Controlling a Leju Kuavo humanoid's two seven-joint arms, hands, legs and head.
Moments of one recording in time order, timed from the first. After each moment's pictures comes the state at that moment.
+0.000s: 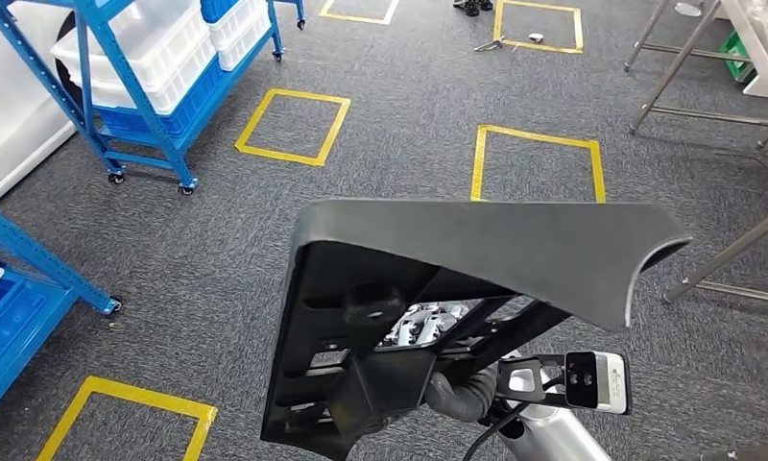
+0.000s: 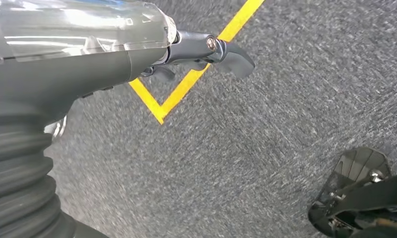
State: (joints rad) left arm -0.11 0.18 -1.04 -0.10 0.04 0.13 -0.31; right arm -0.26 -0.12 0.57 -1.80 -0.22 0.57 -0.62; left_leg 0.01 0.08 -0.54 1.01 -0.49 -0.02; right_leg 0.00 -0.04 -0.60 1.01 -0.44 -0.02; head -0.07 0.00
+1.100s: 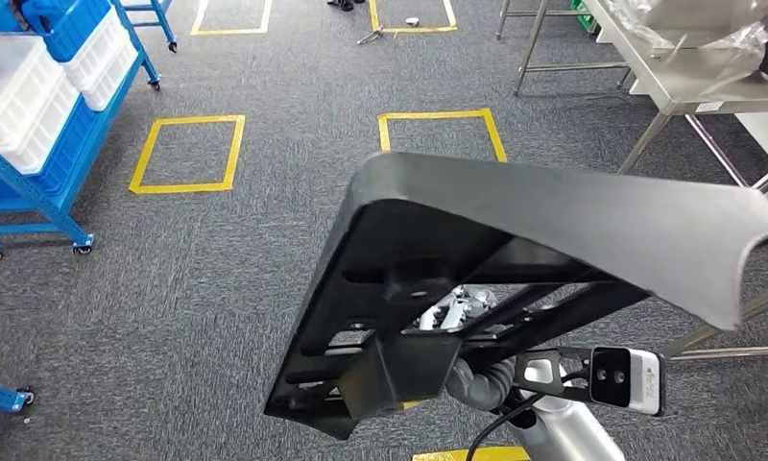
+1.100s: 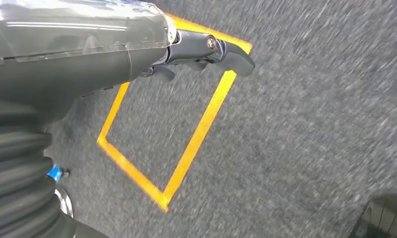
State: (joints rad) left arm -0.11 0.22 -1.07 -0.10 0.04 0.23 -0.30; right arm -0.28 -0.13 0.54 -1.85 -0.23 0.54 -0.62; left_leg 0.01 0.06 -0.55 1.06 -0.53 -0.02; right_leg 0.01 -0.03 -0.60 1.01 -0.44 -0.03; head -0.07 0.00
